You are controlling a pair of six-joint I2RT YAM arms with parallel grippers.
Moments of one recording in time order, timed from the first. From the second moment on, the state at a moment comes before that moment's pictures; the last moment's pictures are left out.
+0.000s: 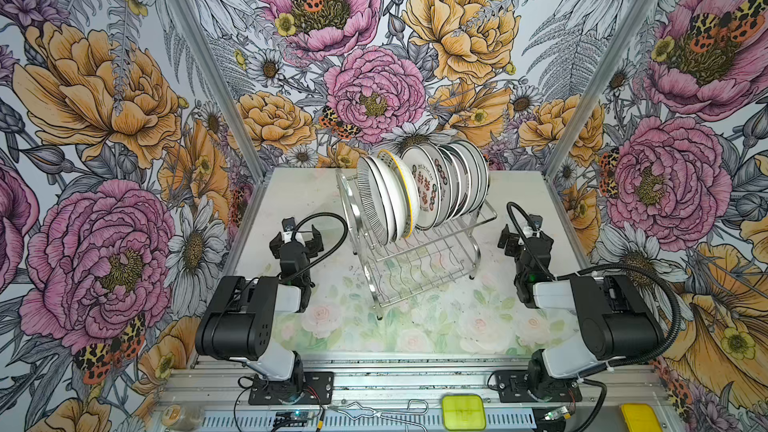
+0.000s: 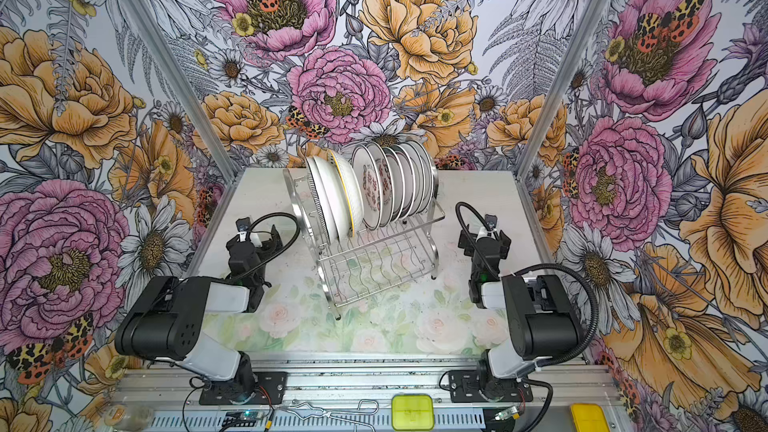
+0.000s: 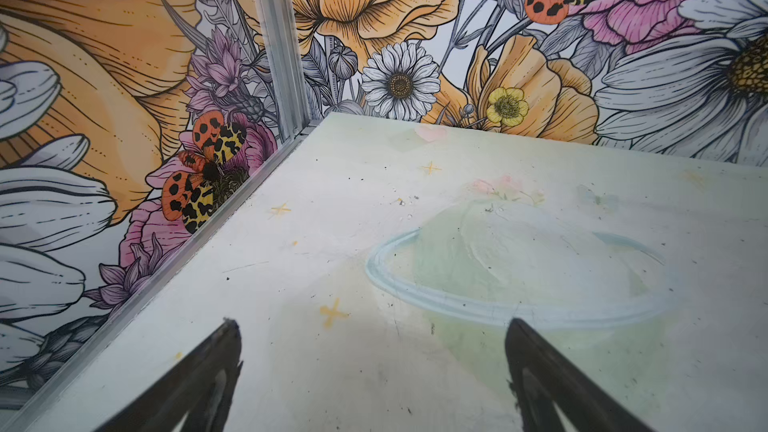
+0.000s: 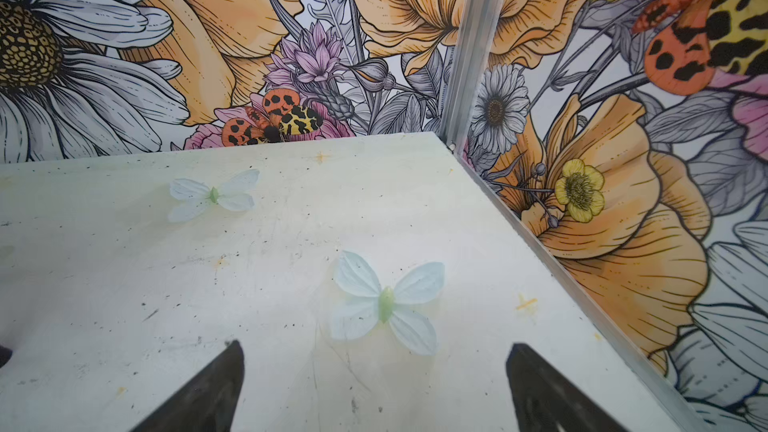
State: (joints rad) left arm -0.04 1.55 0.35 1.02 -0.31 -0.05; right arm 0.01 1.54 0.38 0.90 0.28 0.03
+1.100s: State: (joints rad) left arm -0.01 1.55 0.35 1.00 -0.26 -0.06; right arm 0.01 1.54 0.38 0.91 0.28 0.03
